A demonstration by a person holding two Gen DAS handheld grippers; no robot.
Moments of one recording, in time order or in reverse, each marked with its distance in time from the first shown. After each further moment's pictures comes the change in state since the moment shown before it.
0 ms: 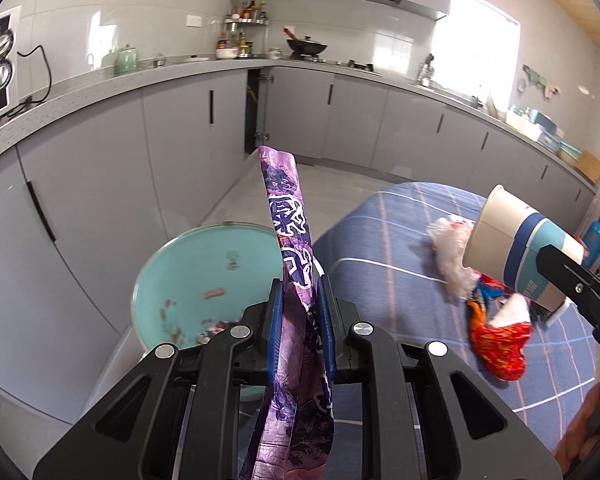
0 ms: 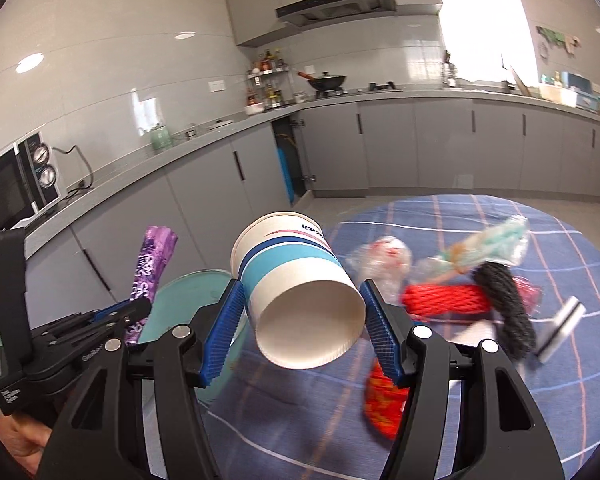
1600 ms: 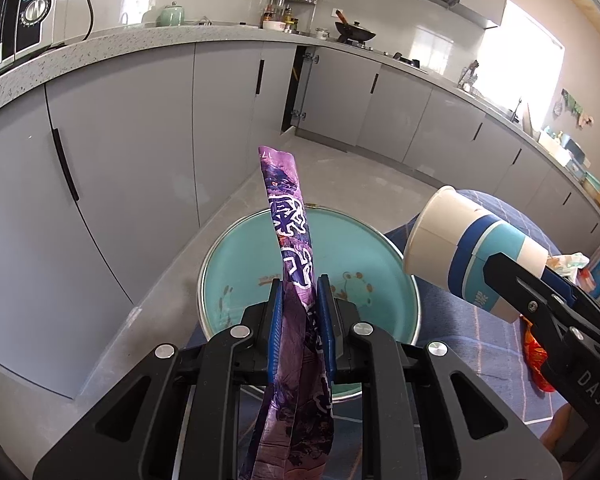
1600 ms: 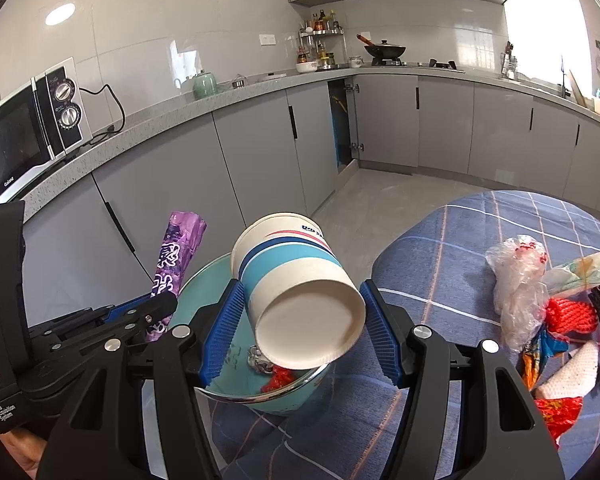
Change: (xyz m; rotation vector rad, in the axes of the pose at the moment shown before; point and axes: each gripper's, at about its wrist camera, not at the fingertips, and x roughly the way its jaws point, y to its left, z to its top) left arm 0.033 0.084 -0.001 -0.136 0.073 0.044; right arm 0.095 0.109 -0.003 -0.117 0.141 0.092
